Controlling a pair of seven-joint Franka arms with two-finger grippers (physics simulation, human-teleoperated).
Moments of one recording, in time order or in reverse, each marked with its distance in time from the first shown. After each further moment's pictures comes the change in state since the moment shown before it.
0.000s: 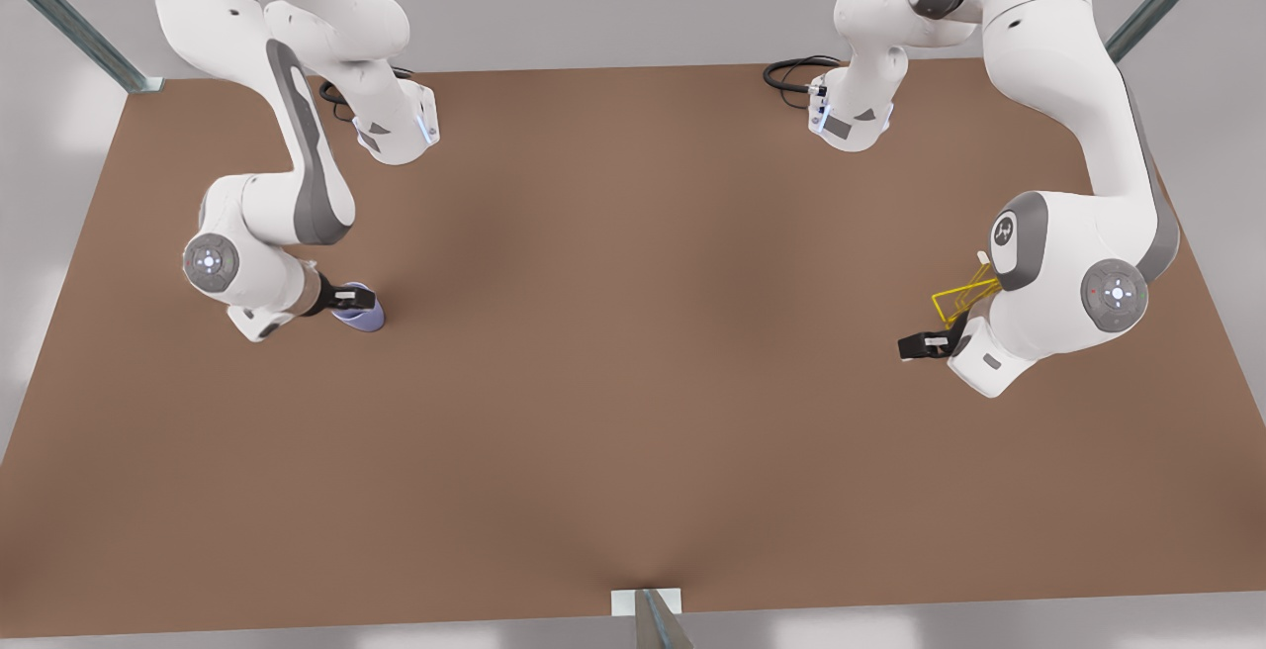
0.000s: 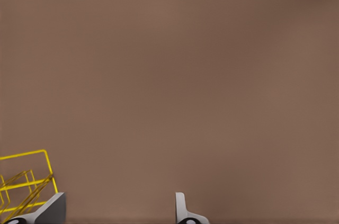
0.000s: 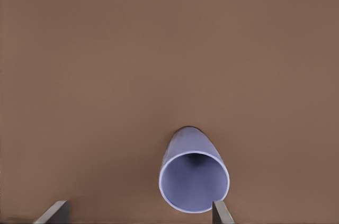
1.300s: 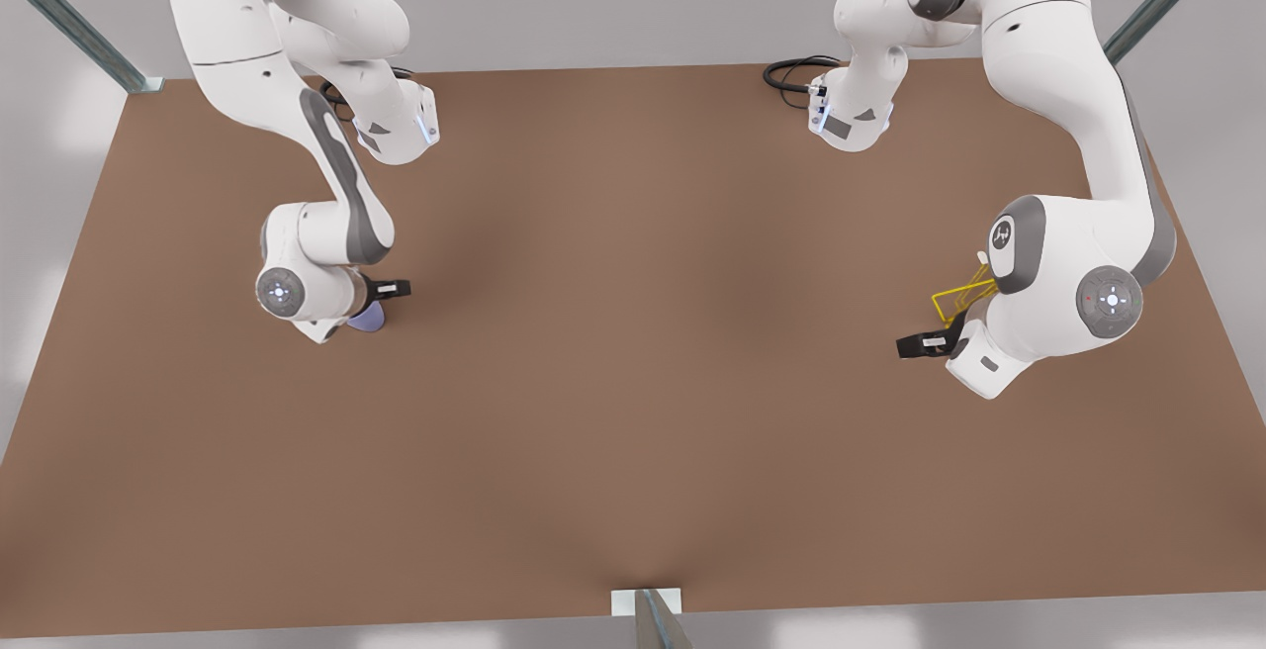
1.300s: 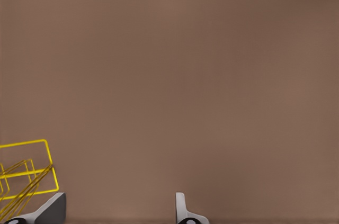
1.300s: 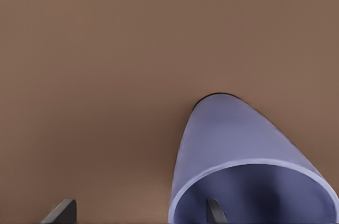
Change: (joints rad) left arm 0.000 0.004 0.002 -0.008 0.002 -0.020 -0.033; right arm -0.024 0.124 0.044 -0.170 0.023 0.125 -0.122
